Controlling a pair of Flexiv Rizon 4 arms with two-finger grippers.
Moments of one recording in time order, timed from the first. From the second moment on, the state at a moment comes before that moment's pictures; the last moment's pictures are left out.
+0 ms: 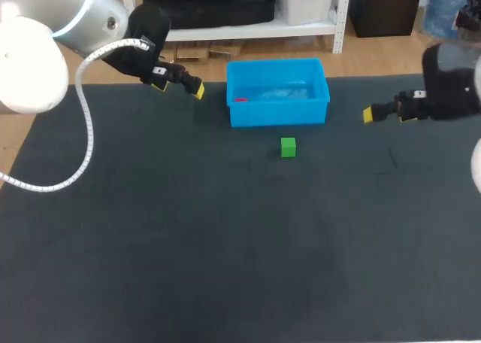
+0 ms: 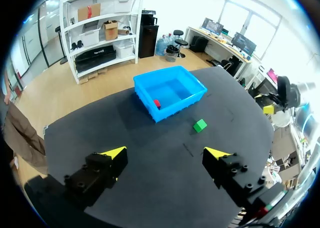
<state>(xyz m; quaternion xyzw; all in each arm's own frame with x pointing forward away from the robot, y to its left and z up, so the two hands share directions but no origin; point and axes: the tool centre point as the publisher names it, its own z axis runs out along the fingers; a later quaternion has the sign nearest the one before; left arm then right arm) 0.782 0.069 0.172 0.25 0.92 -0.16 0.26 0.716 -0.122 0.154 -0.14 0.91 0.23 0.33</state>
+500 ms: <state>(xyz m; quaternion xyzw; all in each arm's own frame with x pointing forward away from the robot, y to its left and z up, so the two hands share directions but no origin) 0.782 0.069 0.172 0.25 0.92 -0.16 0.26 0.733 -0.089 0.152 -0.18 0.91 0.19 0.31</state>
